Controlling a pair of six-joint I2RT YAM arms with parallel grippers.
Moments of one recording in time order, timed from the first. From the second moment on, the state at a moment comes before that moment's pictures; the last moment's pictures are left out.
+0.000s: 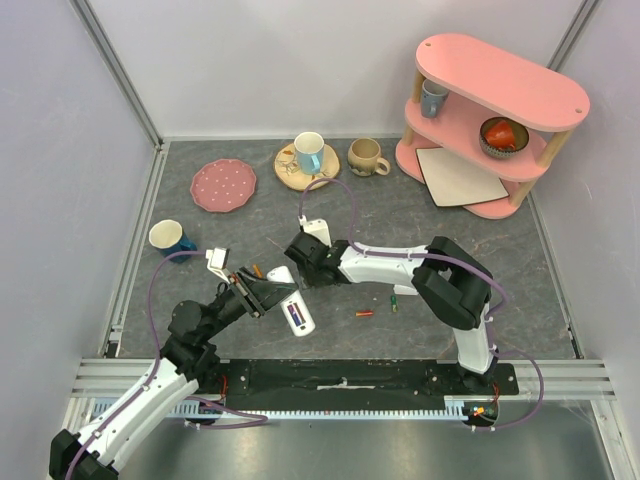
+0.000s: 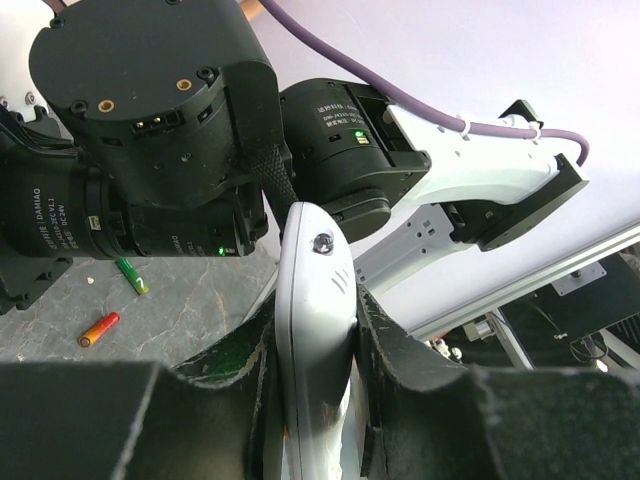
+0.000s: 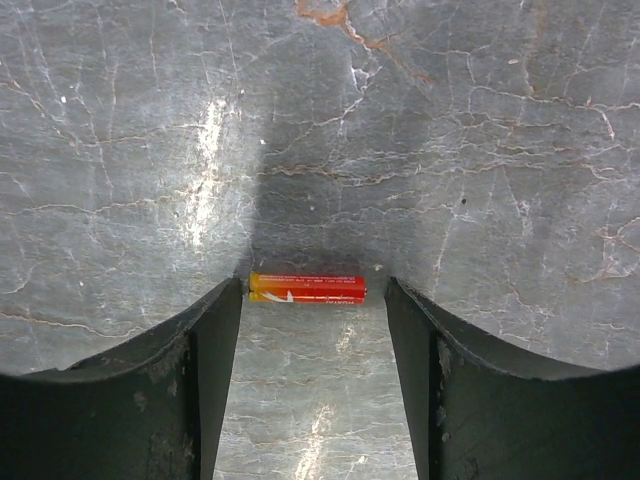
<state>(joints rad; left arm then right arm) -0.60 0.28 0.05 0.50 0.37 -1.18 1.02 1.98 1.31 -0.45 0.39 0.68</state>
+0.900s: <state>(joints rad) -0.60 0.31 0.05 0.50 0.37 -1.18 1.00 1.86 1.17 -0.39 0.37 0.62</state>
